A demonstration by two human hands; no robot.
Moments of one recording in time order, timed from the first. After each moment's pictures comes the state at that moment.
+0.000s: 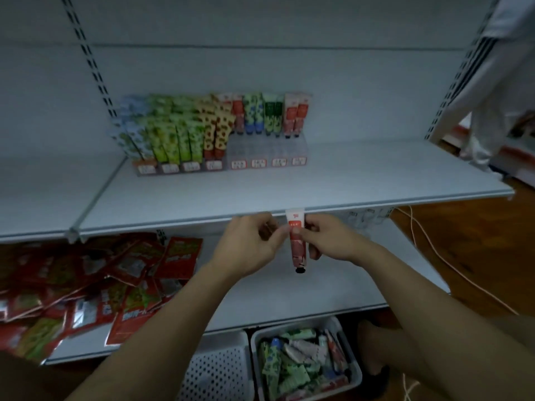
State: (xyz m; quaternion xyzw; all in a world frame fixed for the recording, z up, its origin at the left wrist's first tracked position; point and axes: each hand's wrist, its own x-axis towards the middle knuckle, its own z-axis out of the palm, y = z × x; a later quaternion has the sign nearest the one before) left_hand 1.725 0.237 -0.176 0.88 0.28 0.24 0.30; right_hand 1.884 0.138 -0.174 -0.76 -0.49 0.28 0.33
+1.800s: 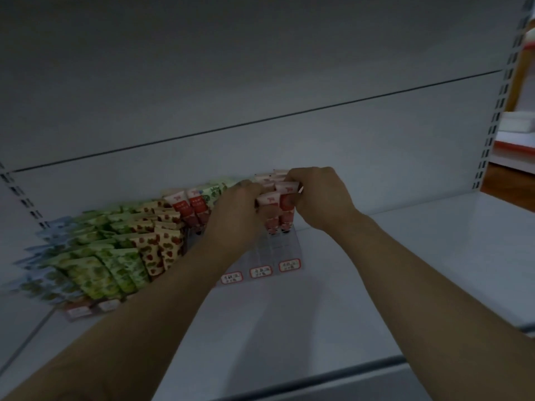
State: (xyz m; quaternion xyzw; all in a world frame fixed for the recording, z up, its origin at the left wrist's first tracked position) left_hand 1.934 0.391 -0.079 0.91 0.22 0.35 0.07; right_hand 2.070 0.311 -0.086 -0.72 -0.54 -0.13 0.40
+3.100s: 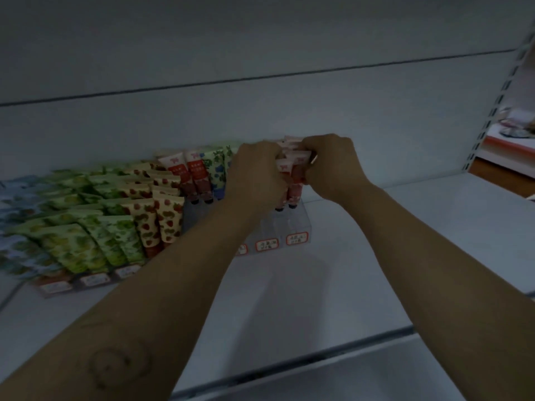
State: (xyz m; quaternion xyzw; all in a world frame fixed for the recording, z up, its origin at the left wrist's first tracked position) left_hand 1.948 0.402 -0.081 0.90 0.25 0.34 0.10; right_hand 2.060 0.323 -0.084 -0.76 -0.51 -0.13 0.39
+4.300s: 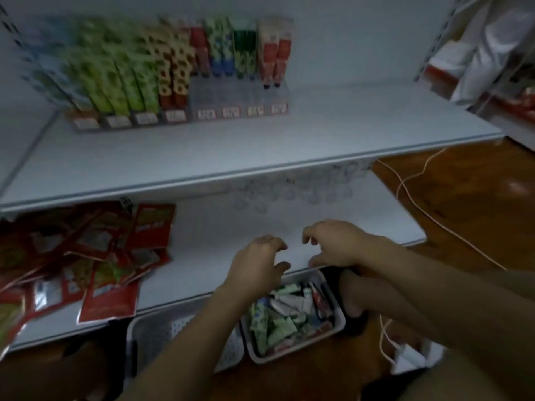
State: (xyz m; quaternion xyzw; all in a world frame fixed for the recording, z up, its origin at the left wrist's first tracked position) left_hand 1.744 0.199 -0.291 0.94 0.22 0.03 0.25; right_hand 1.900 0.101 -0.244 -0.81 -0.54 0.22 -0.11
